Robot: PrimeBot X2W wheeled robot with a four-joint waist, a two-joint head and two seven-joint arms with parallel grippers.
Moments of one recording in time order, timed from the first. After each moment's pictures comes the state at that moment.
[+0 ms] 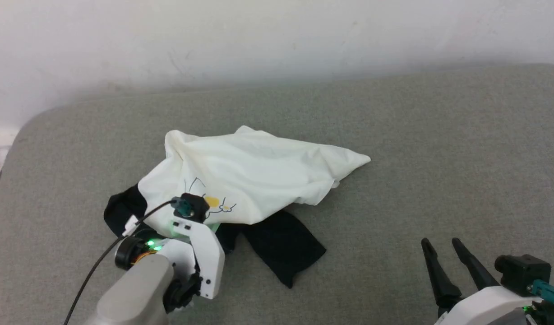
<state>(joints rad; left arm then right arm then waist) -0.48 0.35 -0.72 0.59 -0.66 -0.01 0.41 0.16 -0.05 -0.01 -0.06 0.31 0.13 0.09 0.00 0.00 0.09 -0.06</state>
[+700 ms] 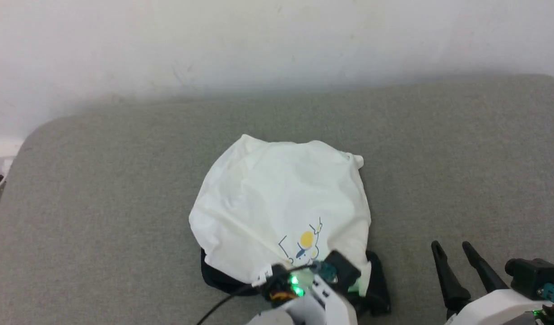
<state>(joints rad) -0.41 0.12 -0.98 0.28 -0.58 -0.07 0.30 0.18 -0.05 -0.05 -0.07 0.32 0.13 0.10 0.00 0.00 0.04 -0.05</state>
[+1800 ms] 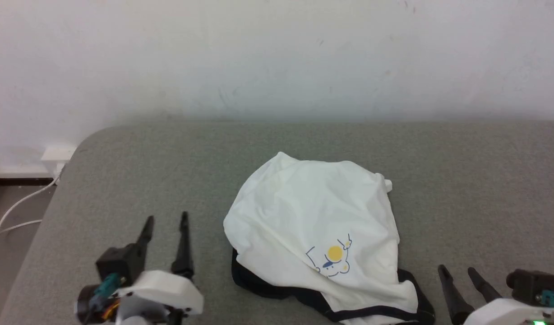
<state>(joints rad) -0.10 0.32 -0.44 0.13 -0.59 0.30 -0.26 0.20 -0.05 -0.10 0.00 0.32 0.13 0.17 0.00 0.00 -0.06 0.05</state>
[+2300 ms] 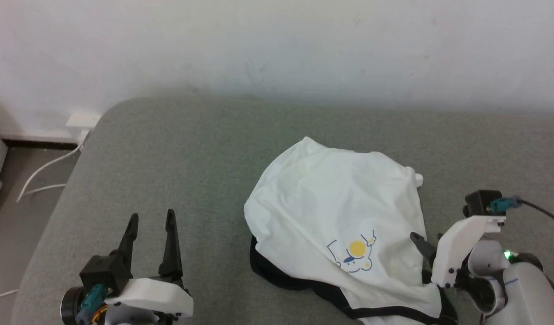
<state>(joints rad) 0.00 0.29 -0.28 0.04 -0.46 0.25 -0.26 -0.19 -0.09 -0.04 0.34 0.35 0.13 0.54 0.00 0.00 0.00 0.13</state>
